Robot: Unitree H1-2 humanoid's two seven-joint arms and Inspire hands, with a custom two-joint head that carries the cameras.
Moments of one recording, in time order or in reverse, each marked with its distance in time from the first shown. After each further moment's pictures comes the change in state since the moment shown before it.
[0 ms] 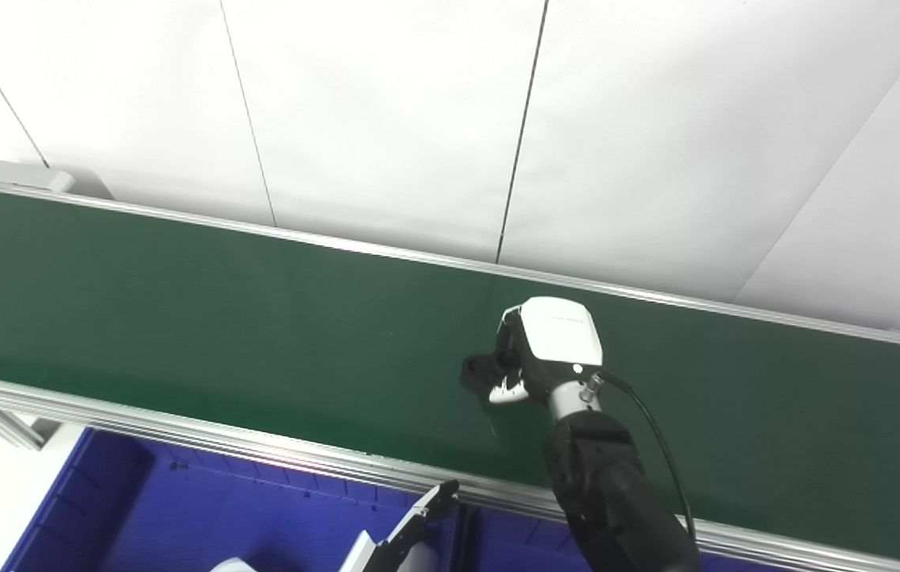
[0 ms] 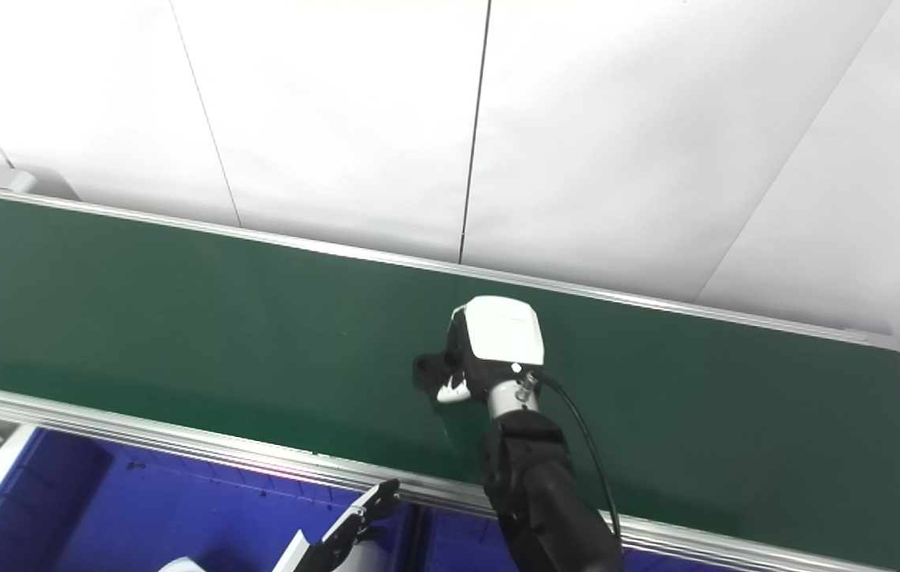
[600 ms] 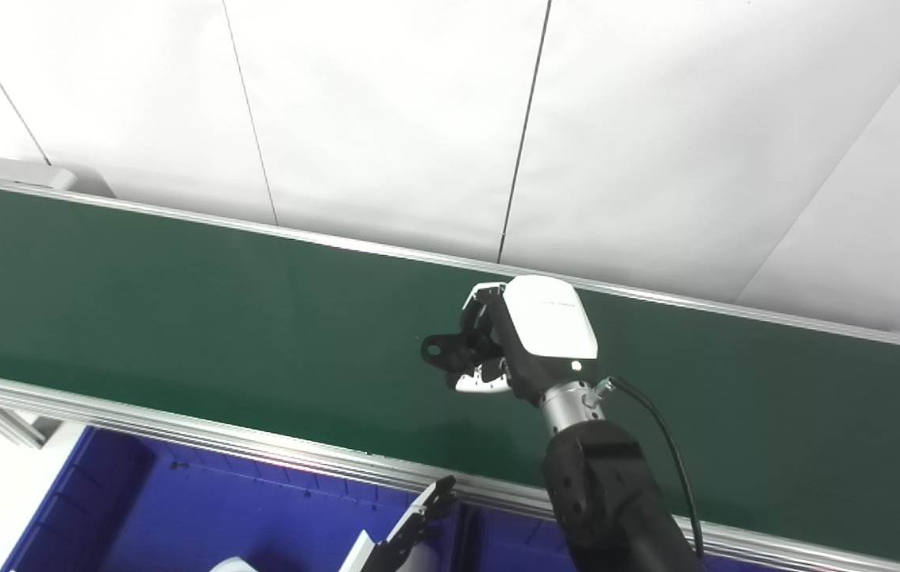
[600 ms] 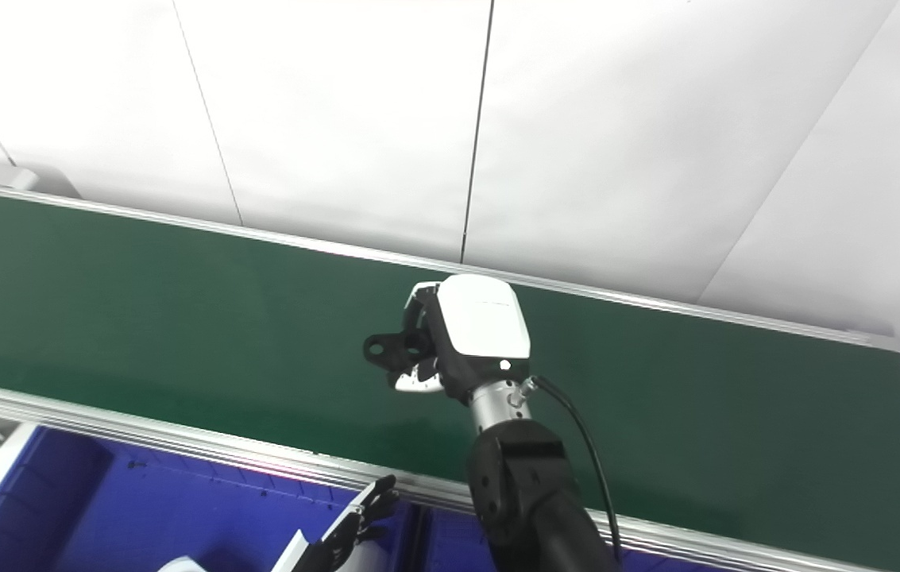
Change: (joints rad) left arm -0.001 -0.004 0.012 -0.029 -0.076 -0.001 -0.057; right arm 0.082 0.026 0.007 -0.392 -0.062 -0.005 0.123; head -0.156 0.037
